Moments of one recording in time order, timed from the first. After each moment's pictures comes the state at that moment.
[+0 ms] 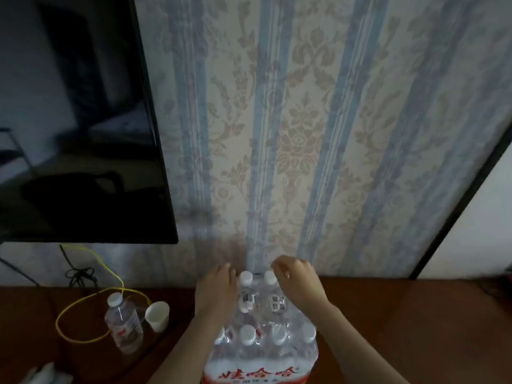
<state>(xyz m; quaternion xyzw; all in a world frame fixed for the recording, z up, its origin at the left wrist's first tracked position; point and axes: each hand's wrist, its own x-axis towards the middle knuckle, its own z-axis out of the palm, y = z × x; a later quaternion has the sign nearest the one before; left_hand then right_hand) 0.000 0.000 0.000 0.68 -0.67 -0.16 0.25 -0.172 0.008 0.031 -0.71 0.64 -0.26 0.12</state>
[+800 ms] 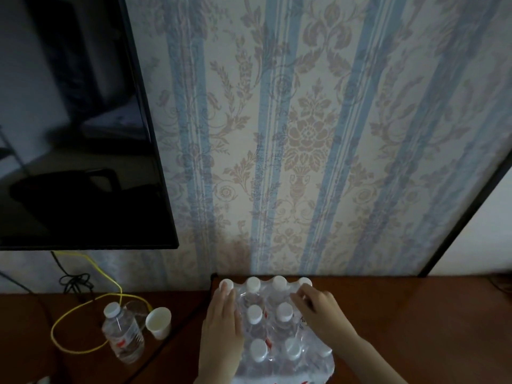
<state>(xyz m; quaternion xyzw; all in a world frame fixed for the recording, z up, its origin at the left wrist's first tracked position) 0.009 0.014 -0.078 0.62 -0.69 -0.17 0.32 -0.199 0.013 -0.023 -0.70 0.63 -0.25 0.22</state>
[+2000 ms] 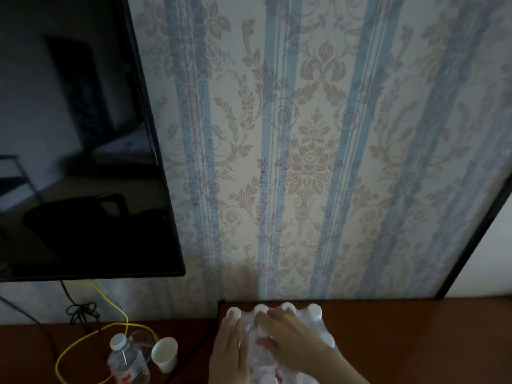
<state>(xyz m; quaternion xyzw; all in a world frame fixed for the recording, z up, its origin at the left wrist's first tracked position) 0.008 0.014 -0.076 0.48 -0.76 0.11 0.42 -0.134 -0.011 0.000 -0.87 0.49 -0.06 0.06</state>
